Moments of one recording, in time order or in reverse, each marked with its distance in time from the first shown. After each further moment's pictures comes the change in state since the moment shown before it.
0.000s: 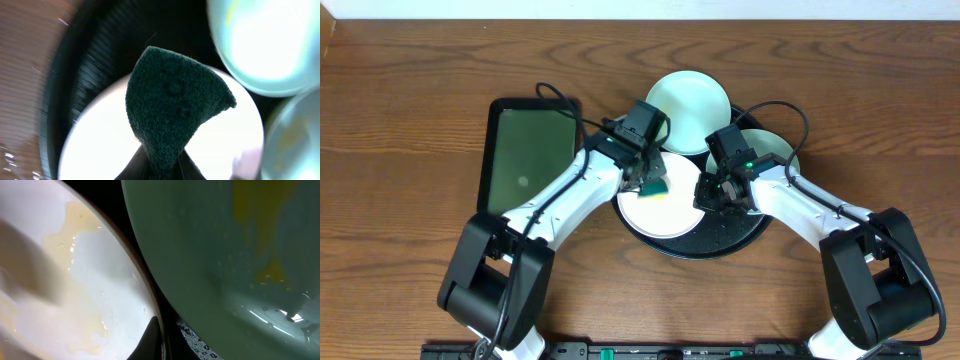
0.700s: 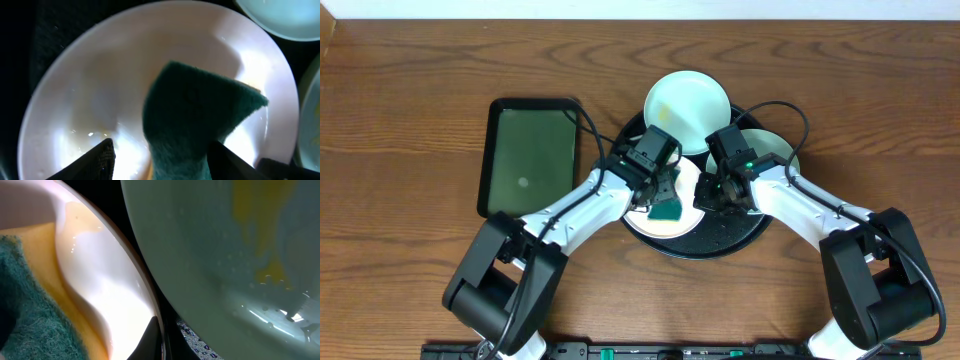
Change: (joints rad) left arm -0.063 0.000 -0.123 0.114 -0.023 0.061; right arm 0.000 0.000 0.000 0.000 0.000 0.000
